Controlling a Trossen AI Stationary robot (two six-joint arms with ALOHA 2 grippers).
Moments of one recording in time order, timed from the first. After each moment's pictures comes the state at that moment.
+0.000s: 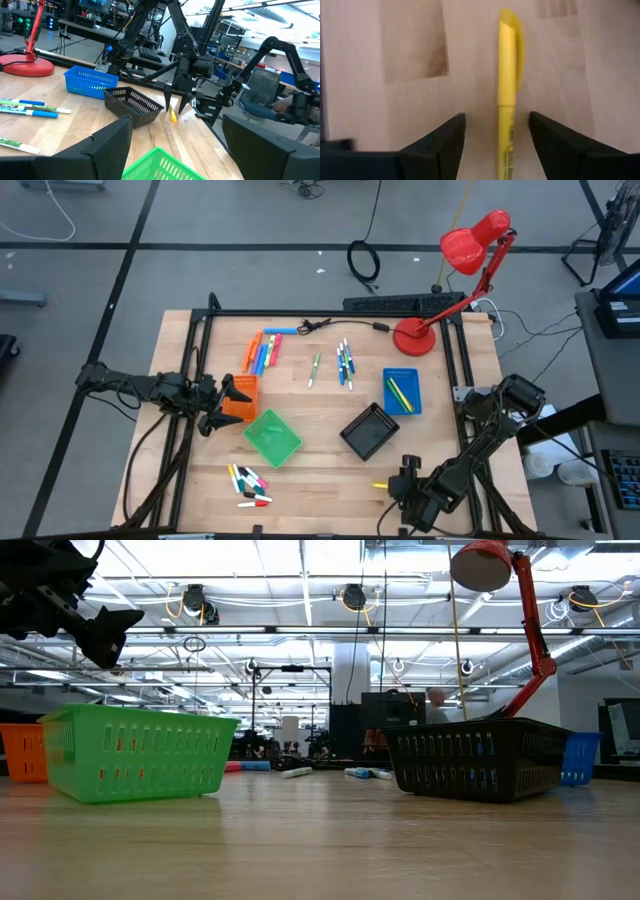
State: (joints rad) left arm -0.21 0.10 0.02 0.13 0.02 -0.32; right arm 0.92 1.77 0.96 -0.50 0.29 1.03
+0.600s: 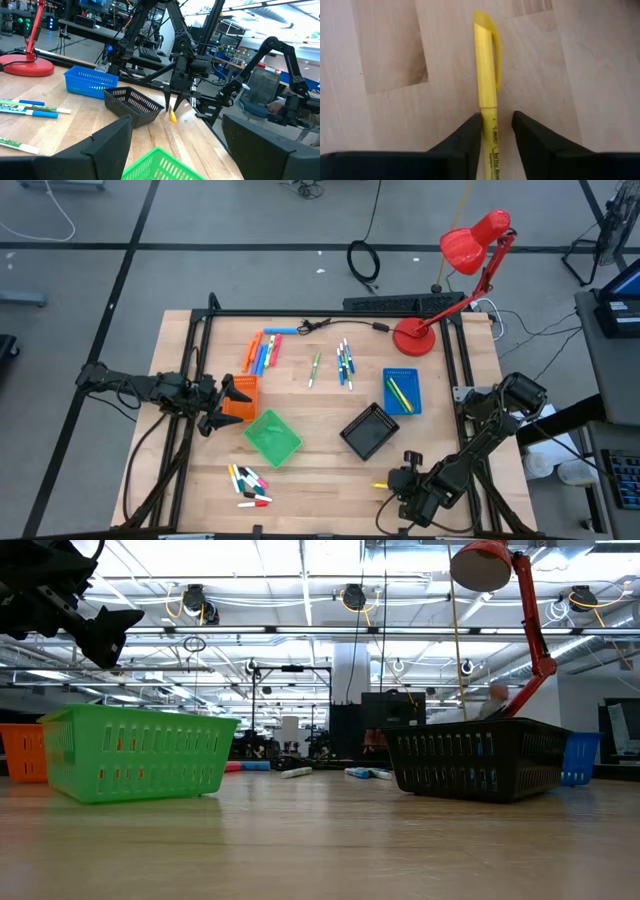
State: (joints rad) left arm -0.21 0.10 0.02 0.13 0.02 -0.32; right arm 0.92 1.77 0.87 -0.51 0.25 1.11
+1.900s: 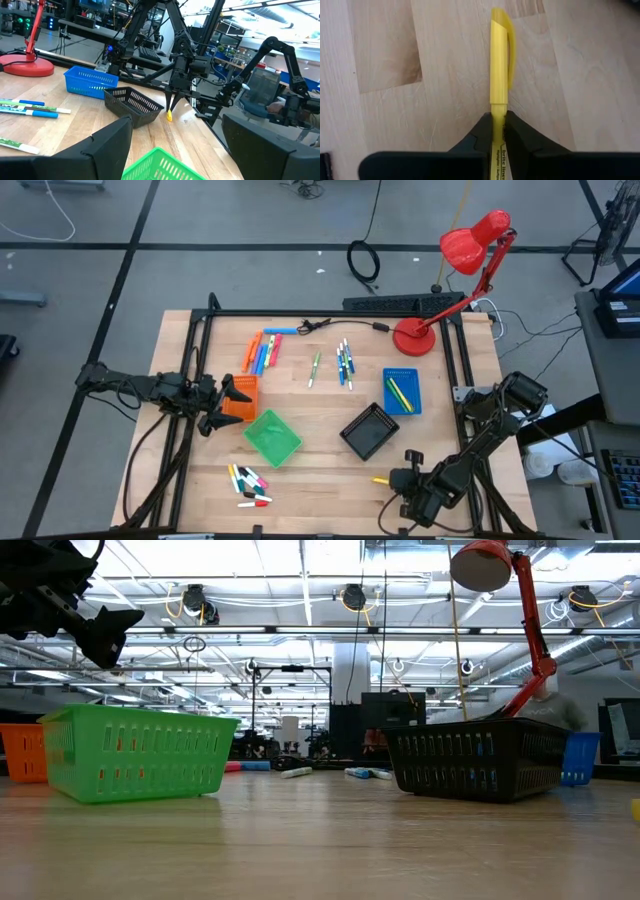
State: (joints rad) left arm -0.21 0.10 0.02 0.13 0.02 -0.32; right arm 0.92 1.77 0.87 -0.50 0.31 1.11
